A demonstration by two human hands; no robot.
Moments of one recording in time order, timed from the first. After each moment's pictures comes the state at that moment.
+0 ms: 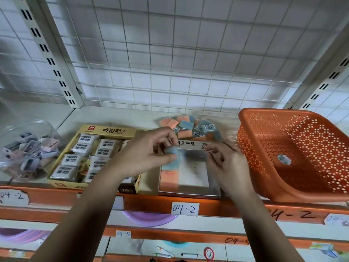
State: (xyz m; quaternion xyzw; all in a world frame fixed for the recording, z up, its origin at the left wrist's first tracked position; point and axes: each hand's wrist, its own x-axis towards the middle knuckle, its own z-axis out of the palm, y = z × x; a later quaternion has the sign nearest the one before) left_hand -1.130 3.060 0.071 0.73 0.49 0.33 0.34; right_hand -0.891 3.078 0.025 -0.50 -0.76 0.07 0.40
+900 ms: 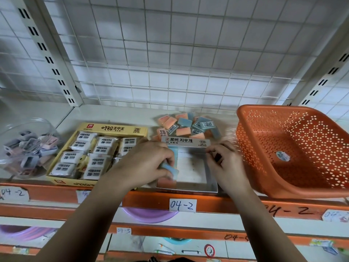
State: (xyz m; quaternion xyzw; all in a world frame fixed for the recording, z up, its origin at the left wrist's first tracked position) left_hand -1.115 3.051 0.065 0.83 0.52 0.12 0.12; right_hand -0.883 3.086 0.006 -0.51 -0.75 0.14 0.39
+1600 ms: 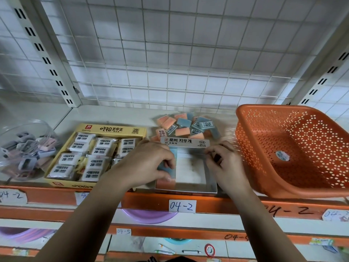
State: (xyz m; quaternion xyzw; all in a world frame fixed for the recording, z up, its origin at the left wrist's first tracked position) left_hand -1.115 3.058 0.062 0.84 0.51 0.11 0.15; right_hand -0.883 3.086 0.007 -0.51 -0.75 0.15 0.39
